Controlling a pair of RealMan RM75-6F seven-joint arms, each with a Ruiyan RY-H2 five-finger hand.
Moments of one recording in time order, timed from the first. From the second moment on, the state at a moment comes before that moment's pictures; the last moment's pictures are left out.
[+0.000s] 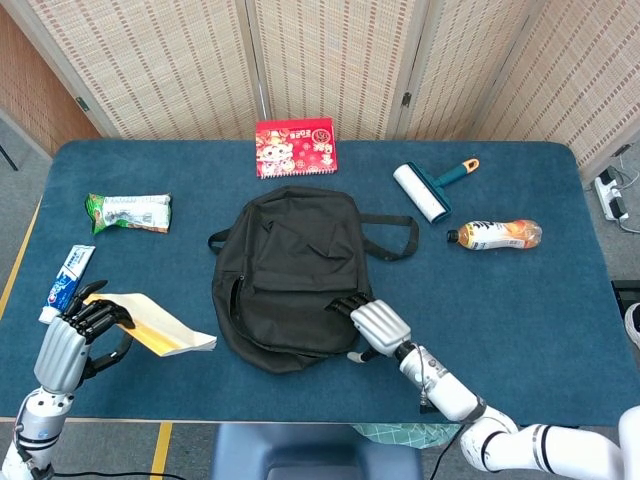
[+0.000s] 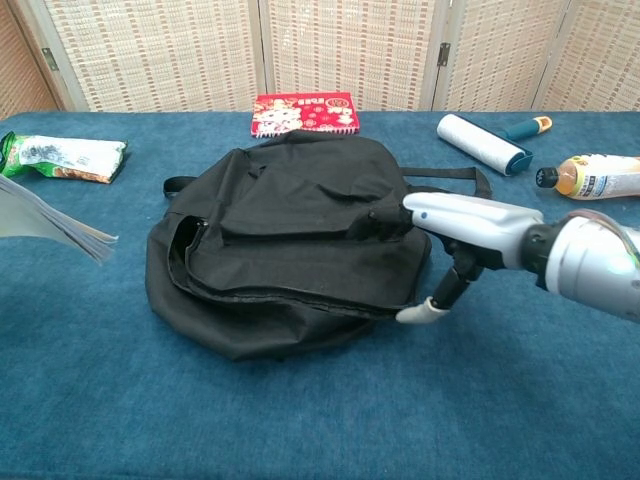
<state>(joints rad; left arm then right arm) -0.28 -1.45 -0.02 -1.10 1.76 1.85 -0.40 0.63 -1.55 0.17 -1.60 -1.31 0.80 -0.17</state>
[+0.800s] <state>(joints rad) -0.30 -1.45 -0.03 -1.10 1.77 1.83 -0.43 0.77 -1.65 0.23 -1.53 -1.09 0.80 -0.31</state>
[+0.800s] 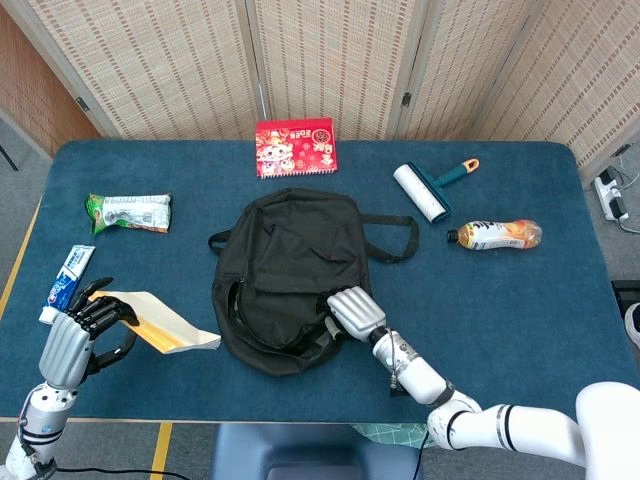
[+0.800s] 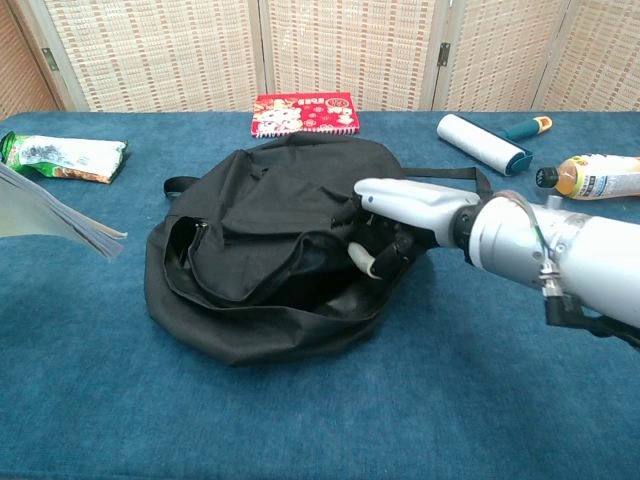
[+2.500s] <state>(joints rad) -0.58 -1.84 -0.03 -0.93 1.87 1.67 -0.44 0.99 -1.89 0.64 -1.53 -0.74 1.02 0.01</state>
